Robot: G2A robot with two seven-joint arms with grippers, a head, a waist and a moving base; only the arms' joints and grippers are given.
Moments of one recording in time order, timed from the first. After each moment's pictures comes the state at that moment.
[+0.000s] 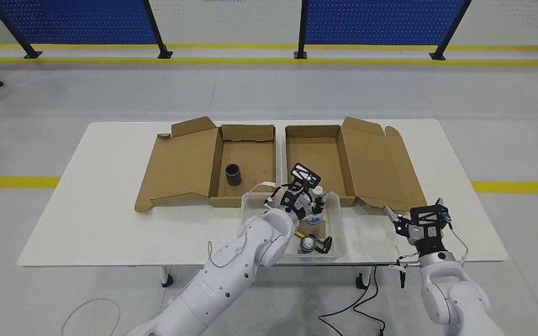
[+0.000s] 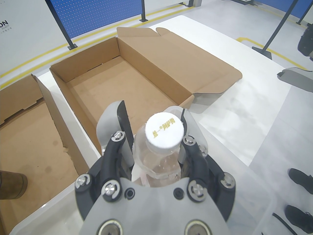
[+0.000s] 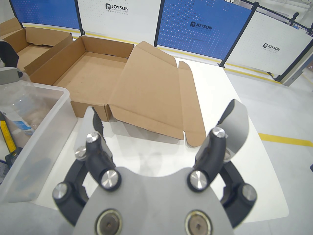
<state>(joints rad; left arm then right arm) 0.99 -1.49 -0.78 -1.31 1.21 0.02 -0.28 -1.73 -1.15 1.60 -1.80 -1.33 0.00 0.00</state>
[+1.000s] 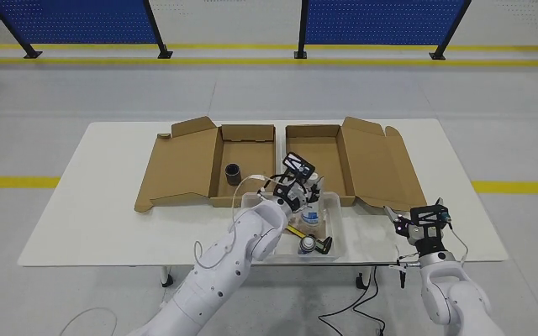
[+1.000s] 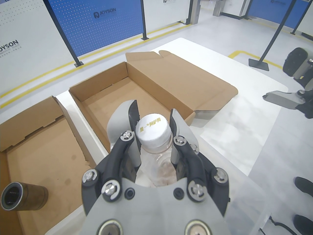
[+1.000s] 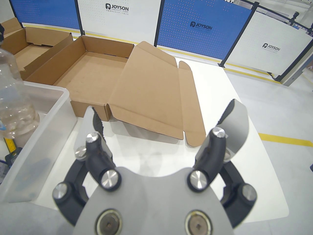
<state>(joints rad) 1.03 -1.47 -0.90 -1.44 1.27 -0.07 -0.27 -1.73 -1.15 1.60 -1.80 -1.33 0.00 0.00</state>
